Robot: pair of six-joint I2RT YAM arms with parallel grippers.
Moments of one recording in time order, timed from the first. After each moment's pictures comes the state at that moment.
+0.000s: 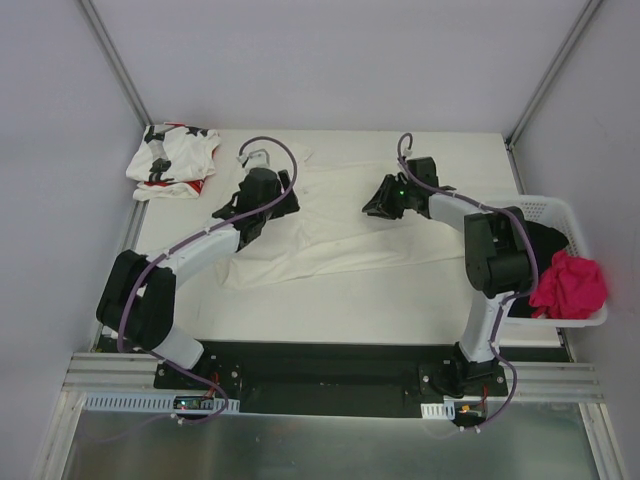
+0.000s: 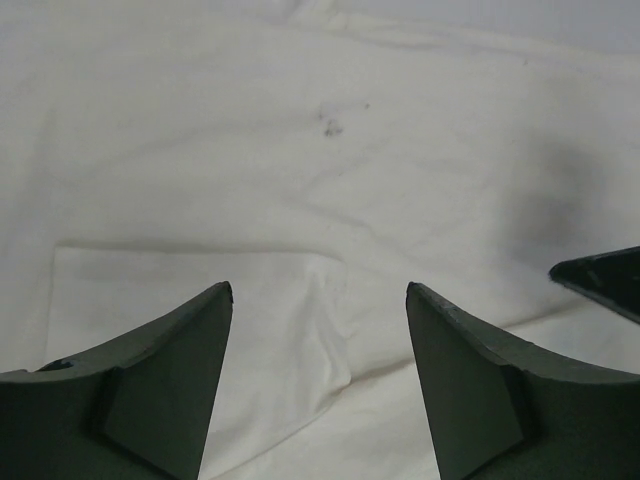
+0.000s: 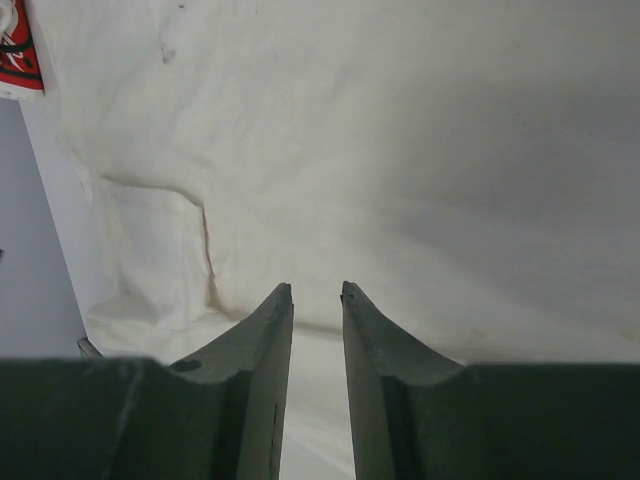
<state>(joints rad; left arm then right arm) -0.48 1.52 0.97 -0.05 -0.24 -0.61 0.25 1.94 1.26 -0.13 -0.47 0.63</state>
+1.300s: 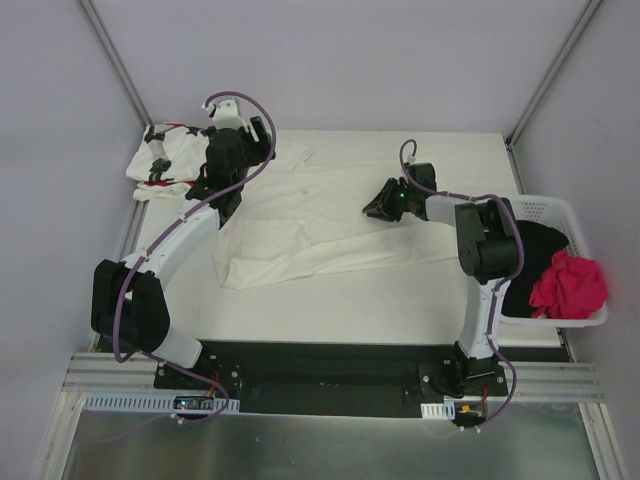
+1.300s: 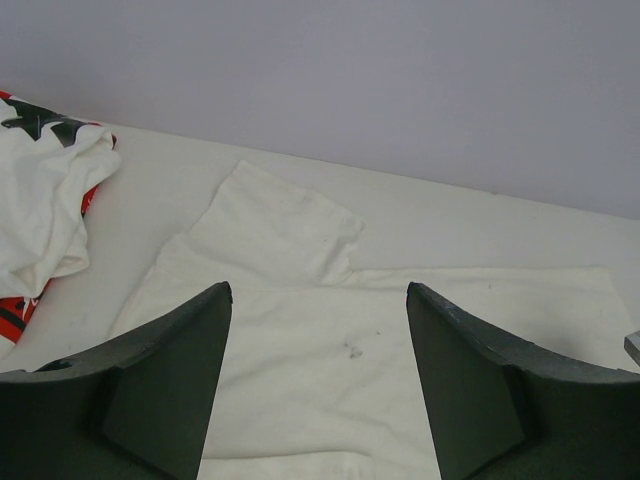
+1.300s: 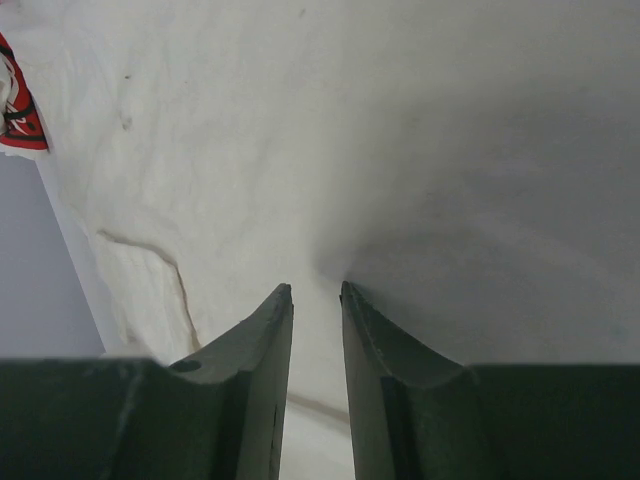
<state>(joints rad) -0.34 1.49 1.19 0.15 -0.28 -0.32 0.23 2.08 1.27 0.01 -0.48 0.73</state>
